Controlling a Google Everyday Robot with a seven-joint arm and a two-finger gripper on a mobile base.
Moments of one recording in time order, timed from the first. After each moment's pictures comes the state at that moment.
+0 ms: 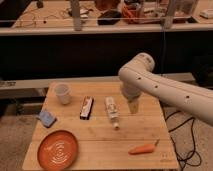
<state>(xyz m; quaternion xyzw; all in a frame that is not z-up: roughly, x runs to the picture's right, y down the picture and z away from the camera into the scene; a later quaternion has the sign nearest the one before) 0.105 0.052 0.716 -0.22 -0.04 -0.17 0.96</state>
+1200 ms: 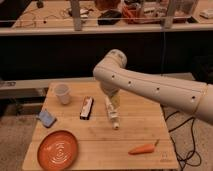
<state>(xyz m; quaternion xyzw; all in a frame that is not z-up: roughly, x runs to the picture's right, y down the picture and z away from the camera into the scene) 0.020 0.029 0.730 -0.19 -0.06 -0.26 0.94</state>
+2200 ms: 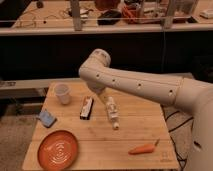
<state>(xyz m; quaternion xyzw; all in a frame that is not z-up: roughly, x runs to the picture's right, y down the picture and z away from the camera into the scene) -0.049 0.017 0.752 -0.16 -0.09 -0.33 0.92</state>
